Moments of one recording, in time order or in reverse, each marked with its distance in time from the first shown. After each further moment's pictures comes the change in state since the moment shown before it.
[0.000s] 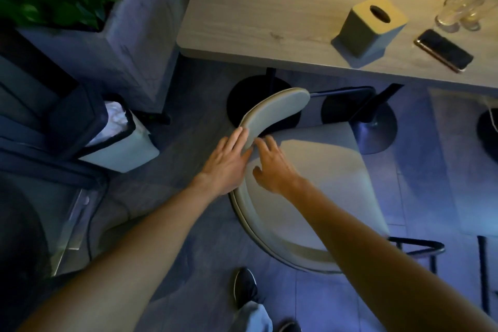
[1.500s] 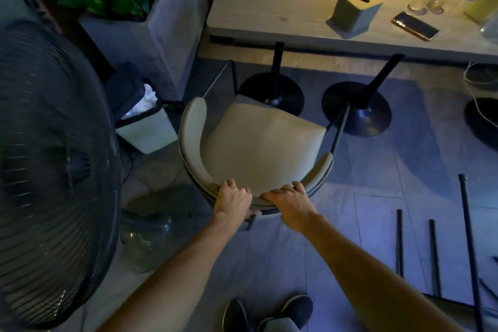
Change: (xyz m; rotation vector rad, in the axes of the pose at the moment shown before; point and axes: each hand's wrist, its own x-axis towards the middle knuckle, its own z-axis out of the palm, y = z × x) left_hand -0.245 0.127 0.029 0.252 -0.401 -0.221; right_hand -0.240 -0.007 0.140 -0.538 -0.098 -0.209
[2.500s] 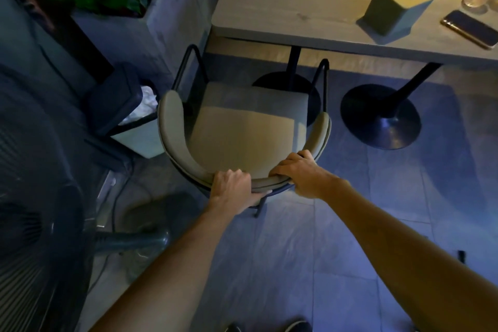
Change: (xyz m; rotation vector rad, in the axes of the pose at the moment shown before) left_hand 0.118 -0.056 -0.035 -0.303 0.172 -0.108; right_hand 0.146 0.105 -0.064 0.013 0.019 -0.189
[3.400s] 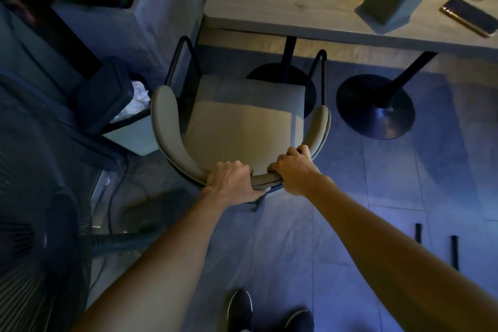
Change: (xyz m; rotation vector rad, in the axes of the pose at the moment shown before) left_hand 0.027 -0.022 0.012 -0.202 -0.060 0.148; right_hand 0.018 -0.029 -0.001 -0.177 -0.099 0.196
